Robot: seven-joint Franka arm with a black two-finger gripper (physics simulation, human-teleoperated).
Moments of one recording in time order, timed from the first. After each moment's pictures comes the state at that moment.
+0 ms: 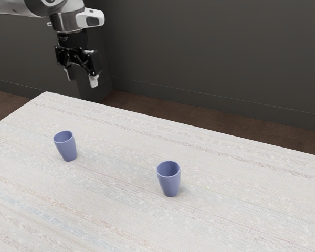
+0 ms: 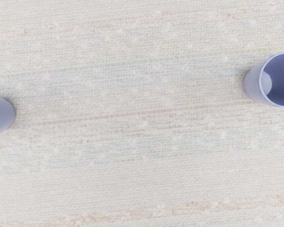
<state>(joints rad) -0.20 0.05 0.20 -1.46 0.00 1.47 0.10</state>
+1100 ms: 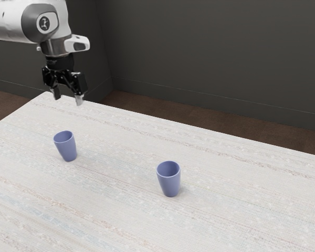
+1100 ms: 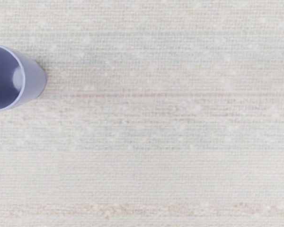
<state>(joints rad) -0.20 0.05 0.34 -1.65 0.02 1.60 0.13</state>
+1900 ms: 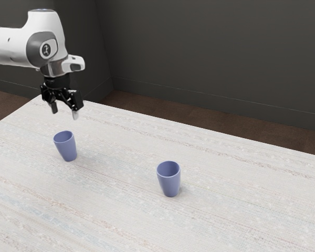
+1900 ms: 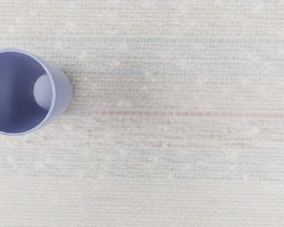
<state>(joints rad) -0.11 0.11 0.34 -1.77 0.02 1.79 0.20</state>
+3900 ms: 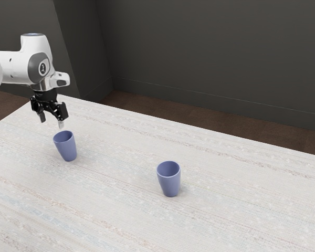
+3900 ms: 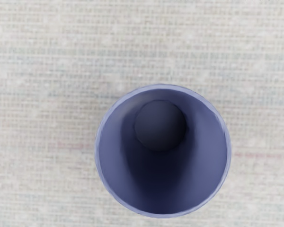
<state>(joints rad) 0.10 0.39 0.32 -1.62 -0.04 1.92 0.40</state>
